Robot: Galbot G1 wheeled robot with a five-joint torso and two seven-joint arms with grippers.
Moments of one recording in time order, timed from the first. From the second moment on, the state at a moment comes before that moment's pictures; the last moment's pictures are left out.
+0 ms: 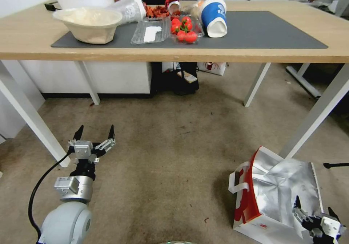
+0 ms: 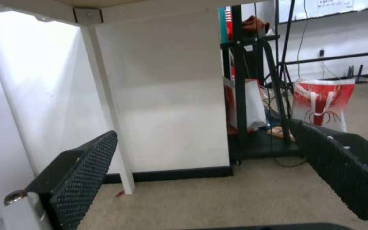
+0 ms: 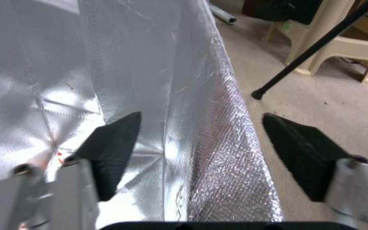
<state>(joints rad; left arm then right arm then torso) 1.60 -1.32 -0.64 -2.15 -0.22 -0.07 -0.09 -1.88 1.45 0.90 1.85 0.27 0.14 0.15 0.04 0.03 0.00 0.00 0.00</state>
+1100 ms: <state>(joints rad) 1.59 -1.32 -0.65 -2.15 -0.22 -0.07 -0.09 -1.88 1.44 0.89 1.89 0.28 0.14 0.15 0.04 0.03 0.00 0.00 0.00</state>
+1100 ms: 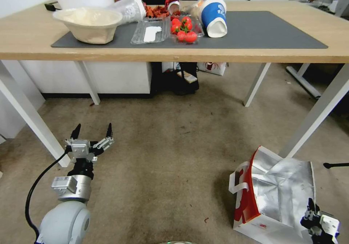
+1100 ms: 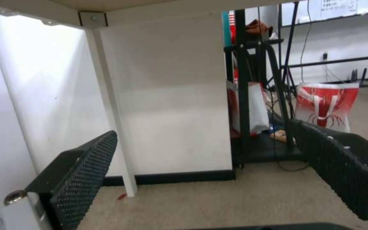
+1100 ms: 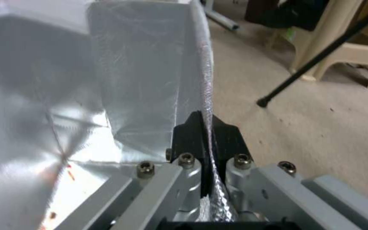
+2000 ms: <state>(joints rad) 1.59 -1.31 -0.71 -2.13 -0.22 -0.11 -0.06 -1.85 1.21 0.83 2.25 0.34 0.08 -0.25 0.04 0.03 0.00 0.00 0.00</state>
